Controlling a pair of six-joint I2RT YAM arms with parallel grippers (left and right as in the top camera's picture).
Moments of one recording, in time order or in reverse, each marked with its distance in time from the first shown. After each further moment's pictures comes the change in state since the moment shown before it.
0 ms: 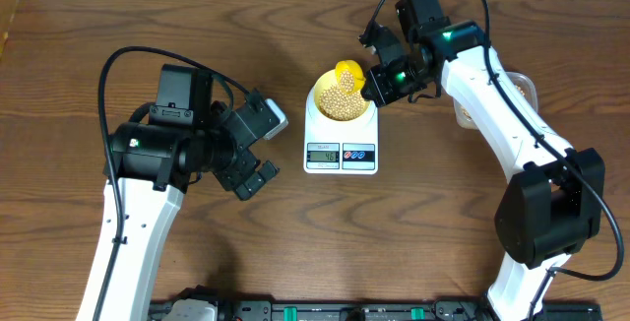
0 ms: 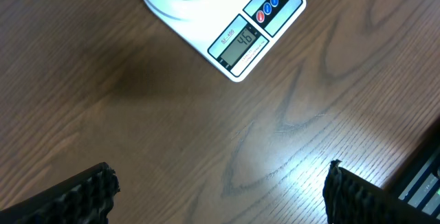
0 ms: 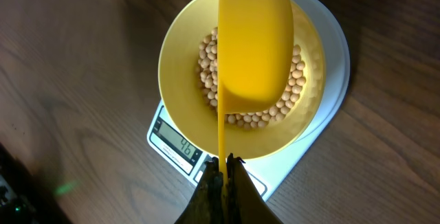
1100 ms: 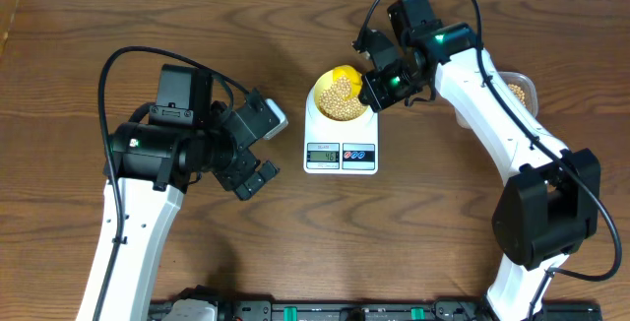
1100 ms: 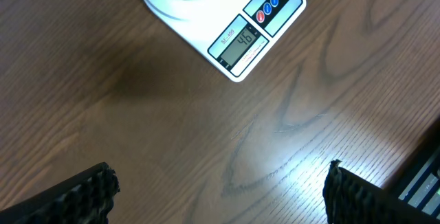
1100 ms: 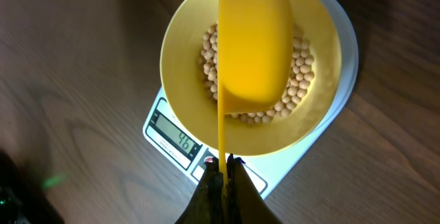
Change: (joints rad) left arm 0.000 0.000 0.000 0.000 0.000 0.000; right arm 0.027 0.000 0.000 -0.018 0.035 -0.026
